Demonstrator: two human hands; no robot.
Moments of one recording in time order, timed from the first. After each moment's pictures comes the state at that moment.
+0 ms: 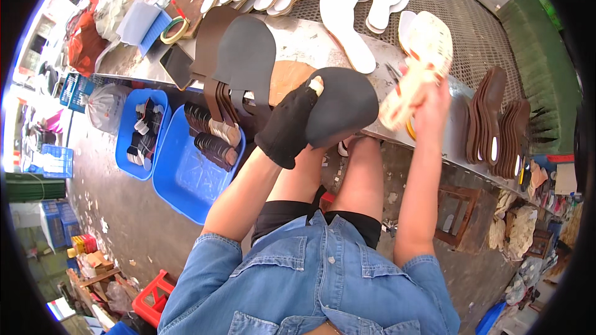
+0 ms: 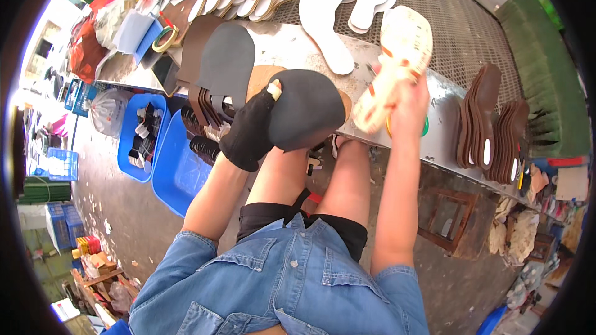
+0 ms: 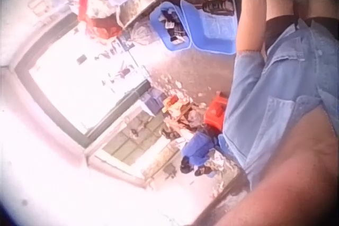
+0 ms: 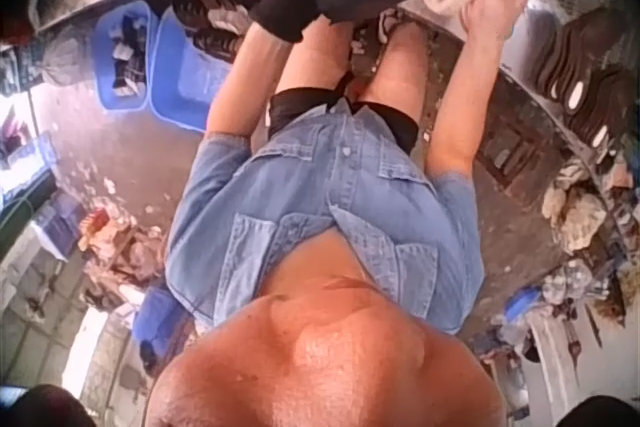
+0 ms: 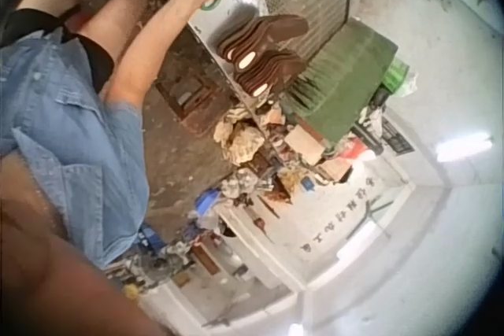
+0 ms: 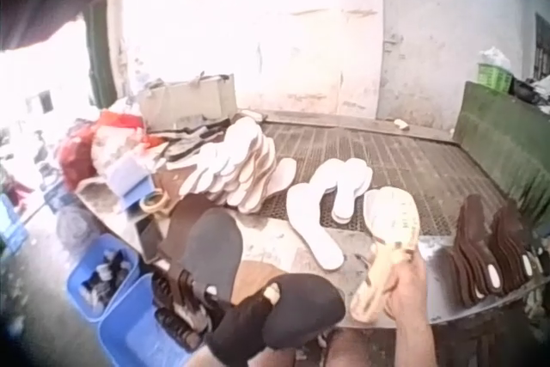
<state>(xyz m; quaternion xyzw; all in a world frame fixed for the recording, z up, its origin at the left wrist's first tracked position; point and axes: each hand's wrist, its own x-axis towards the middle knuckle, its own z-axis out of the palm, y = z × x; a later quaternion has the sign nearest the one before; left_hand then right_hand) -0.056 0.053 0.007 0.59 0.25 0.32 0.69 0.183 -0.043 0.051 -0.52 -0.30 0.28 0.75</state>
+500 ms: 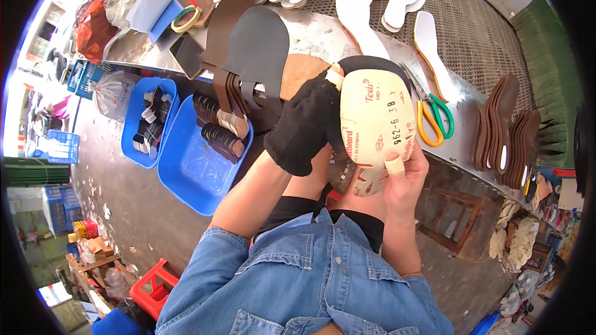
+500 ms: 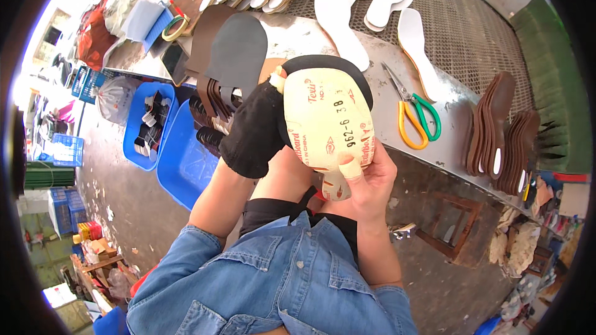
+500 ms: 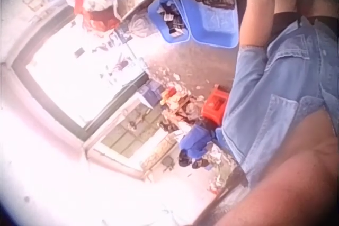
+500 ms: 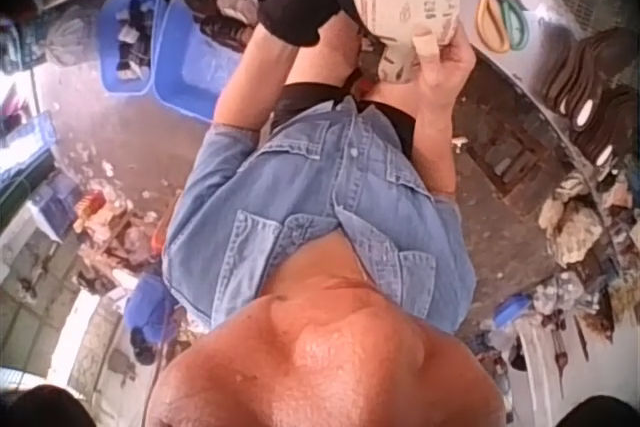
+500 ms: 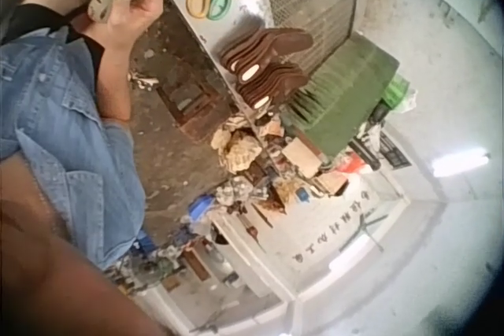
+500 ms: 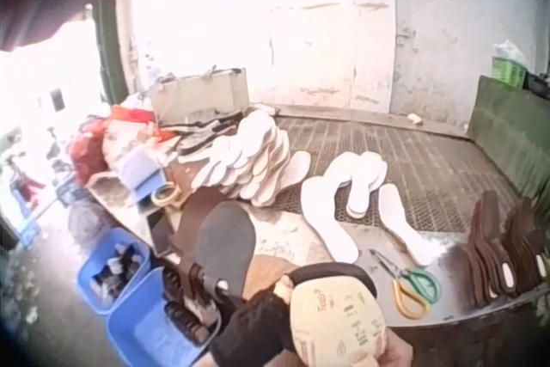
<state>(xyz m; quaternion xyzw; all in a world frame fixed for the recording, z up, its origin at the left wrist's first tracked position) -0.052 0.037 0.048 0.85 0.20 0.41 0.26 0.071 -0.118 0.047 -0.48 -0.35 0.32 0.74</state>
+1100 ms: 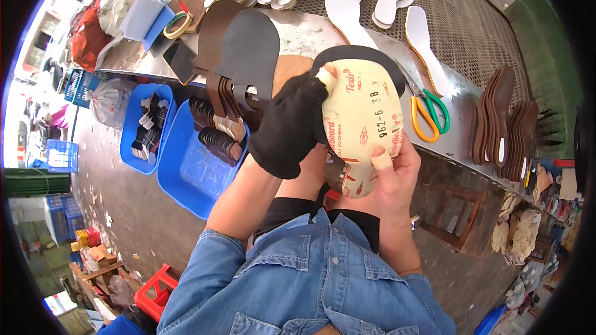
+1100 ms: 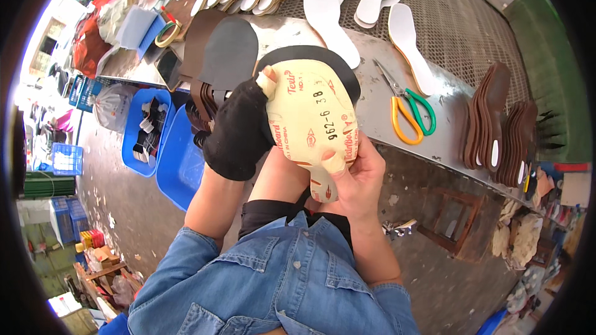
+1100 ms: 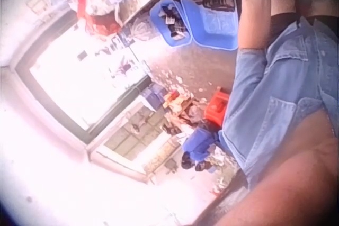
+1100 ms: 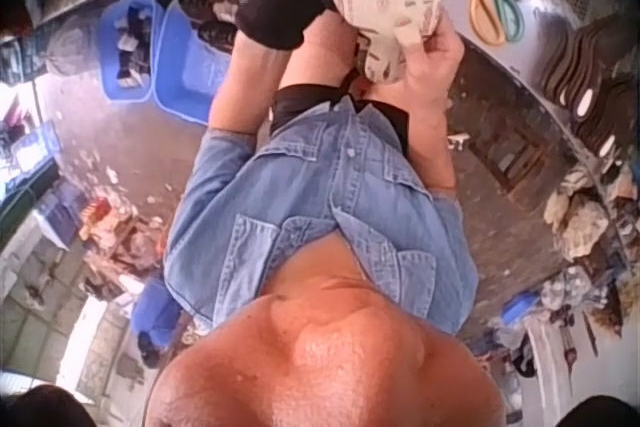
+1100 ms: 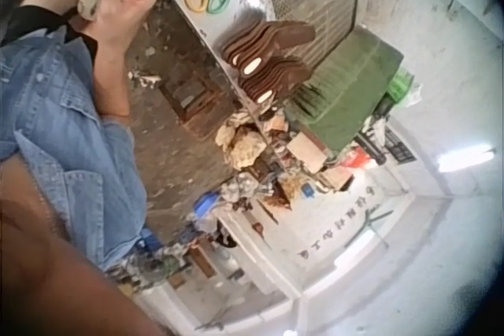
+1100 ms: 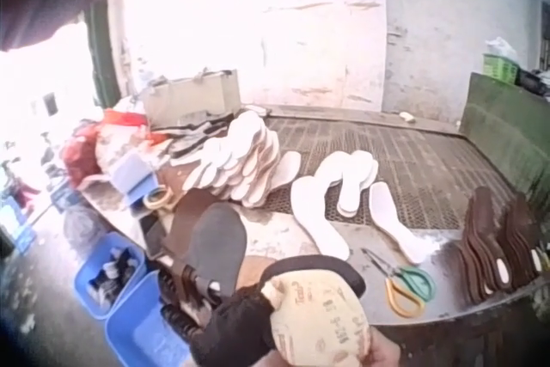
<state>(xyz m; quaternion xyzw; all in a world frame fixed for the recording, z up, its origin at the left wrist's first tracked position) -0.048 0.025 0.095 0.51 0.29 0.31 0.75 0.066 -0.115 0.054 -0.48 -0.32 0.37 0.73</state>
